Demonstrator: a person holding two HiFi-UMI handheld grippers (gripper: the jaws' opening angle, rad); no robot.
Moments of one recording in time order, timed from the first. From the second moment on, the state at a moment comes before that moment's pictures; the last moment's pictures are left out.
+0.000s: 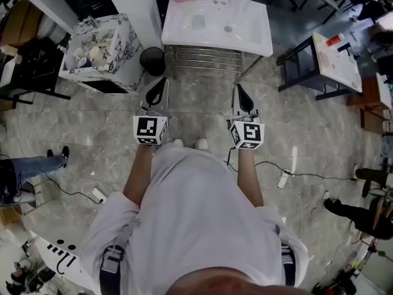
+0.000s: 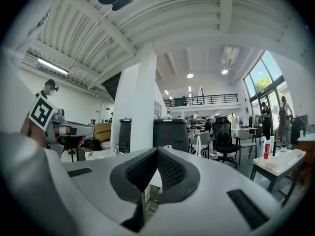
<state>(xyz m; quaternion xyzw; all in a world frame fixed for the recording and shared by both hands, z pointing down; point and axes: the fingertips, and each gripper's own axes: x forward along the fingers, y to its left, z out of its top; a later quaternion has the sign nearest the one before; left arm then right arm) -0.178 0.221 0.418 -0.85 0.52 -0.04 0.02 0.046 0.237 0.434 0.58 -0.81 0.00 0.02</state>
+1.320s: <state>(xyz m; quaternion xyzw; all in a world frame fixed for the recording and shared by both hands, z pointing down) -0.071 0.189 0.424 -0.87 0.48 -0.08 0.04 0.140 0.214 0.474 0.57 -0.82 0.04 0.01</state>
